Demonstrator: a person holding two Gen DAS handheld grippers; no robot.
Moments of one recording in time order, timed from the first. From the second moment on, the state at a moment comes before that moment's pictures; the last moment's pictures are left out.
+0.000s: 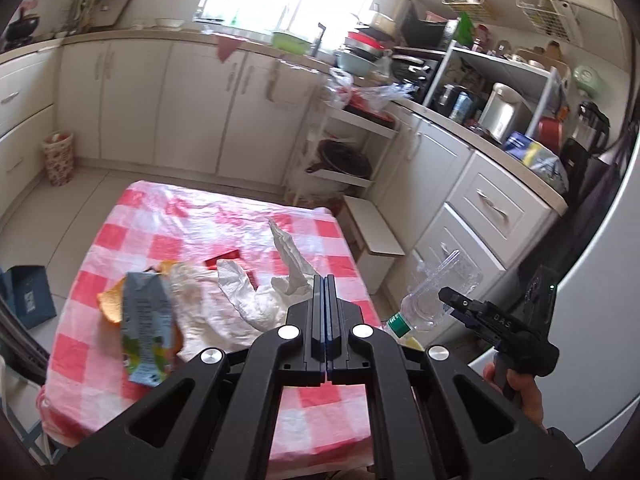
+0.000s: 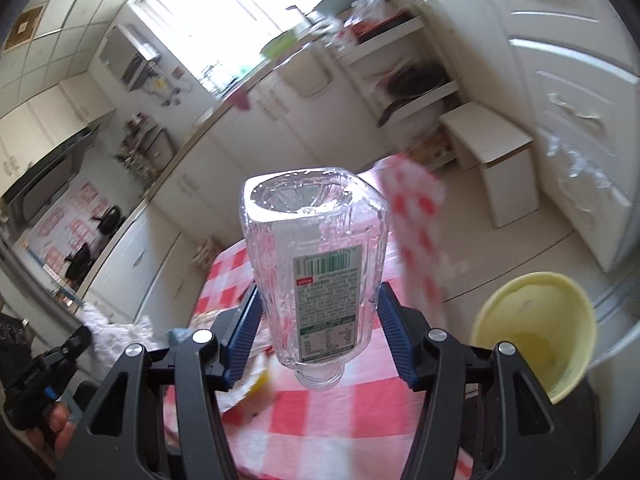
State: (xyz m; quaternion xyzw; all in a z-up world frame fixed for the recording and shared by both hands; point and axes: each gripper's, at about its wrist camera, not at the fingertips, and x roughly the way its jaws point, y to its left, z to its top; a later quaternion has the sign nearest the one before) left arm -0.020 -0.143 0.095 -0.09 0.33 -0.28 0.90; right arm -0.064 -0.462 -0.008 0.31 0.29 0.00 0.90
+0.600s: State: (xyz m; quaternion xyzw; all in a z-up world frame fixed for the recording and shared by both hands) left arm -0.021 -0.300 0.082 -0.07 0.36 -0.39 0.84; right arm -0.053 -0.565 -0.088 0.29 0.42 -0.23 0.83
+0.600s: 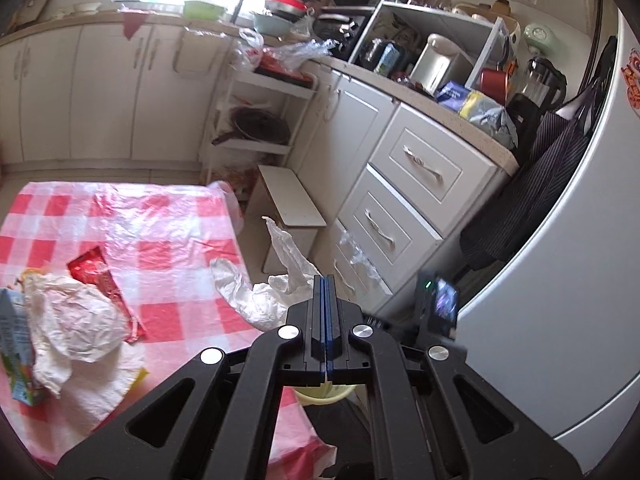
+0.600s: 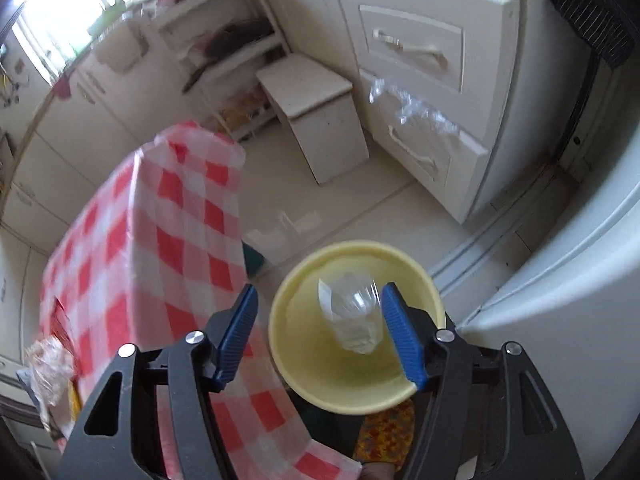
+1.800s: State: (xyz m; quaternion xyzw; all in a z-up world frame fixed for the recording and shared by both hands) left arm 0.014 -0.336 -0.014 0.04 0.44 -0.29 0.85; right arm -0.061 -0.501 0.062 0.19 0.20 -0.17 0.95
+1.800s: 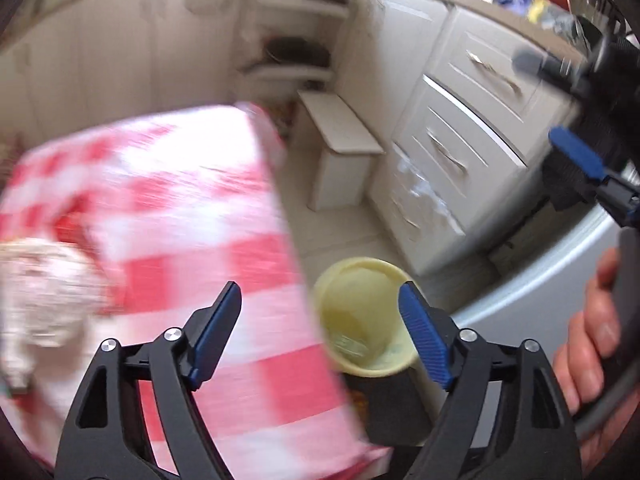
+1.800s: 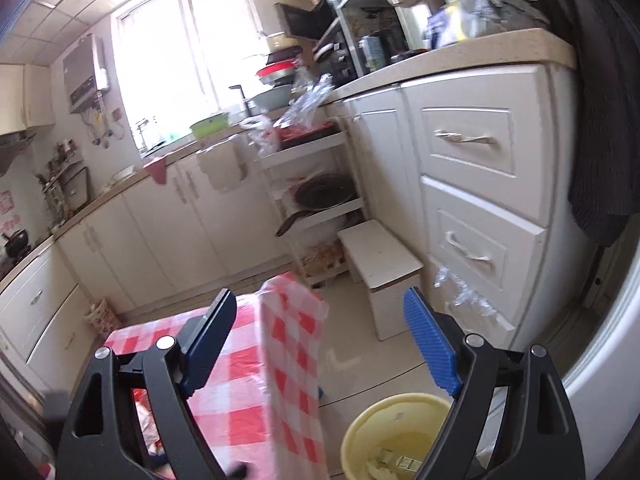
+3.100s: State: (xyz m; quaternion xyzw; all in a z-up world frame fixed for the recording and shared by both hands) left arm 0.055 -0.028 -0.060 -0.07 0.48 -0.03 0.87; right arm 0.051 -0.224 -0.029 0.08 0.42 0.17 0.89
